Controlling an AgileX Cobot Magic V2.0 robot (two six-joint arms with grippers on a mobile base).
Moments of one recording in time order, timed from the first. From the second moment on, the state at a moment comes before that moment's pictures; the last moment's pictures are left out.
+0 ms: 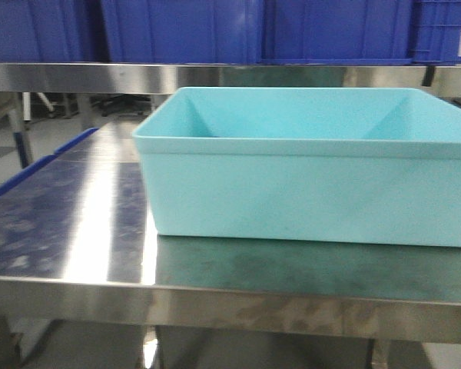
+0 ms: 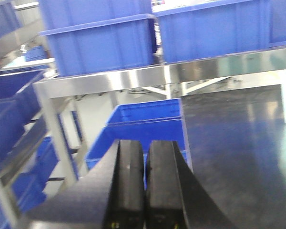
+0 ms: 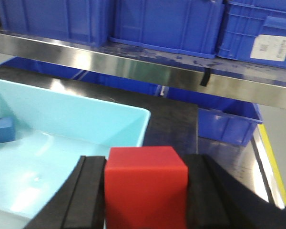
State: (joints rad) left arm -0.02 -0.01 0.01 -0.01 0.03 0.14; right arm 0.13 0.54 -0.48 -0.22 0.17 0.15
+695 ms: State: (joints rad) left arm -0.02 -0.01 0.01 -0.01 0.03 0.14; right arm 0.13 0.54 -0.48 -0.22 0.17 0.15
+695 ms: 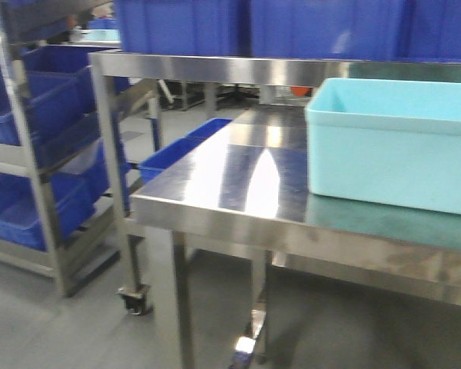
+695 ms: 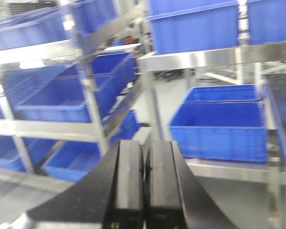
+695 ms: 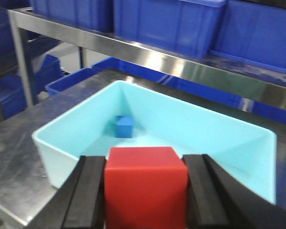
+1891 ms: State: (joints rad) left arm -0.02 -0.01 0.01 -0.01 0.03 0.14; right arm 0.13 0.54 -0.48 -0.22 0.17 0.15
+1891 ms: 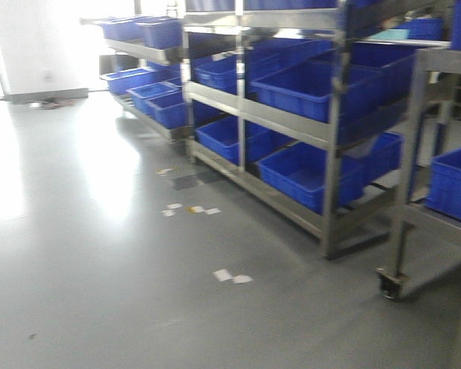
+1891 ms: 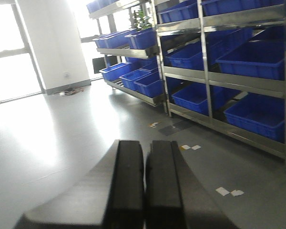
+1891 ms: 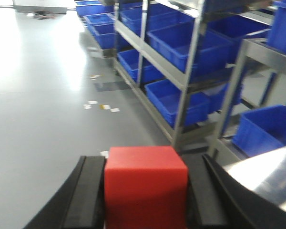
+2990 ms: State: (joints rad) left arm -0.02 -0.01 0.01 -0.01 0.03 0.14; right arm 0.13 0.54 -0.48 -0.22 0.17 0.15
